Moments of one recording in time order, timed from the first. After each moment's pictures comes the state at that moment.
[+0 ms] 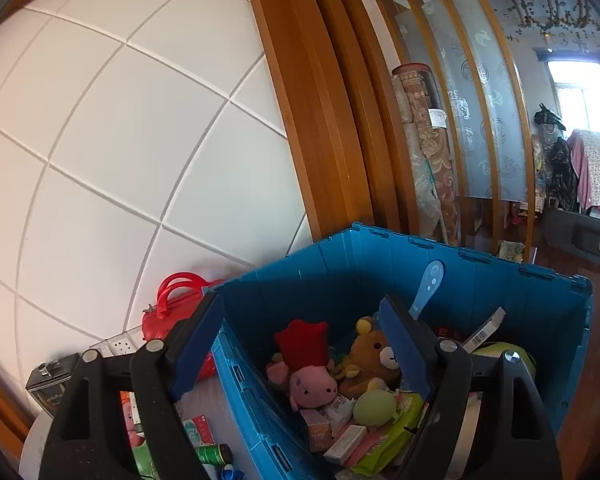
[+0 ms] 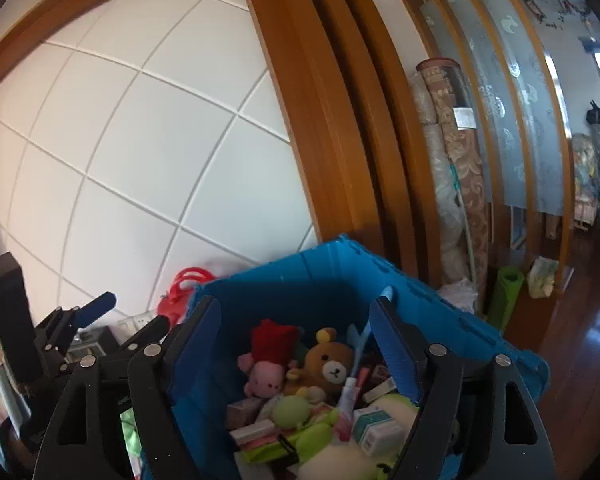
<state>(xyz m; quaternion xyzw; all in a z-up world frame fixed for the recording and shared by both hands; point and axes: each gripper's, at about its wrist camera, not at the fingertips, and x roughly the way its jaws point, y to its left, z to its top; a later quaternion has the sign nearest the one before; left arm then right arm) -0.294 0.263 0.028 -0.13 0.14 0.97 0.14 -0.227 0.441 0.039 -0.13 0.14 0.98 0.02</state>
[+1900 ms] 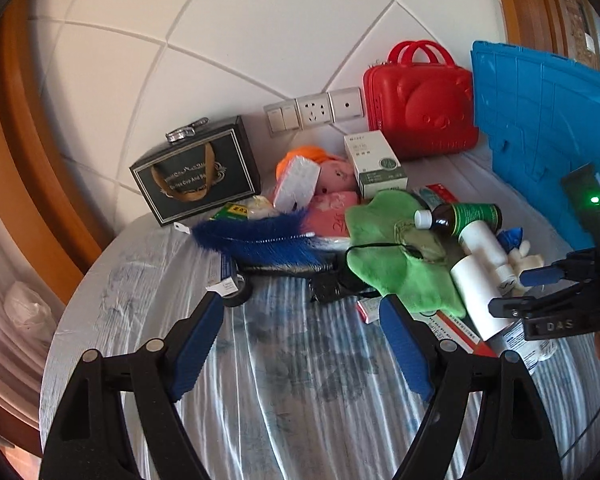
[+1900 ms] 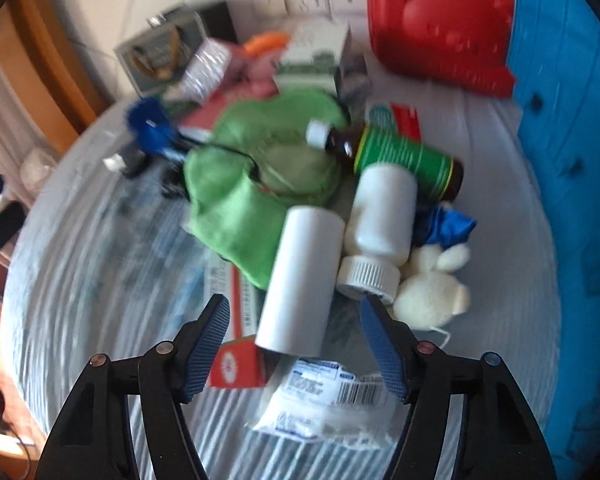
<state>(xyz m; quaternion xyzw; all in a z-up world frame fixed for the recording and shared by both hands) -0.287 -0.160 -0.219 -0.34 0.08 0.93 -0.07 -0.410 0.029 -0.296 -0.52 -0.04 0.83 -0.21</state>
